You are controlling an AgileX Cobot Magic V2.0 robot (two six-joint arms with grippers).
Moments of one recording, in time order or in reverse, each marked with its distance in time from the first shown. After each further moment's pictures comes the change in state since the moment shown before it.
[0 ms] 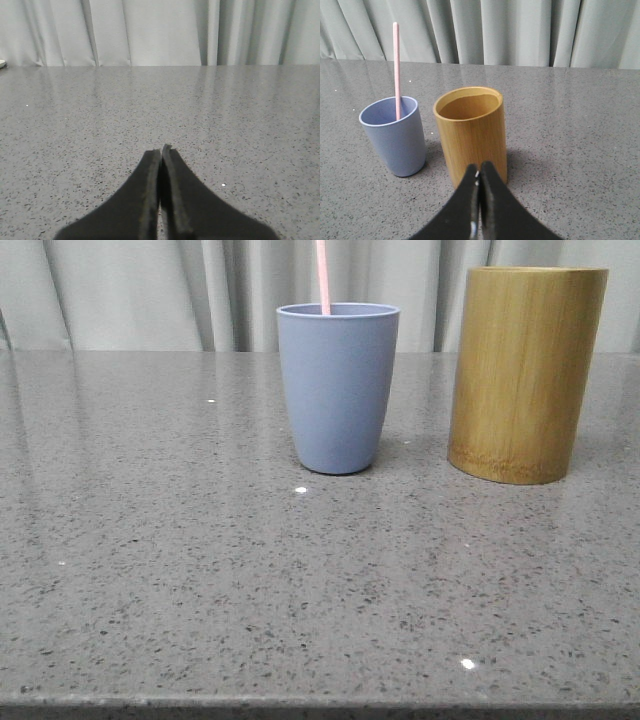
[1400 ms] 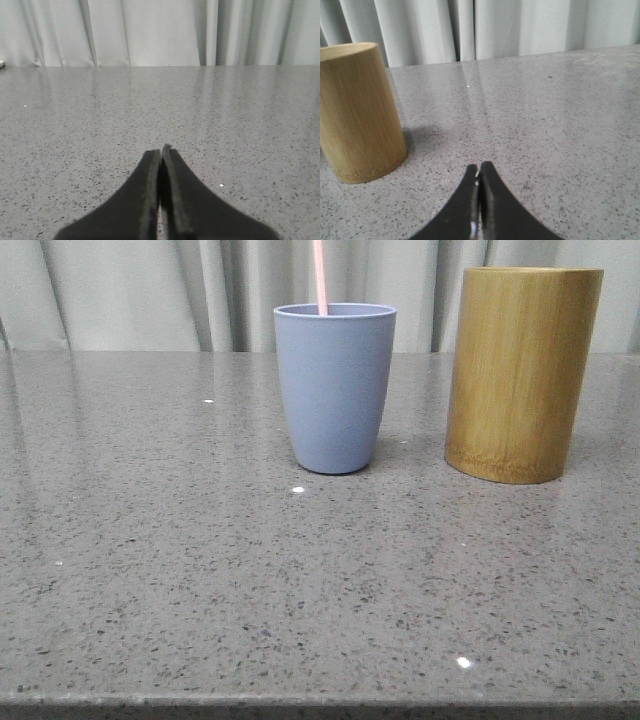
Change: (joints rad) left arm 0.000 0.000 0.000 0.000 0.000 0.001; right arm -0.310 -0.233 0.460 0.000 -0.329 0.000
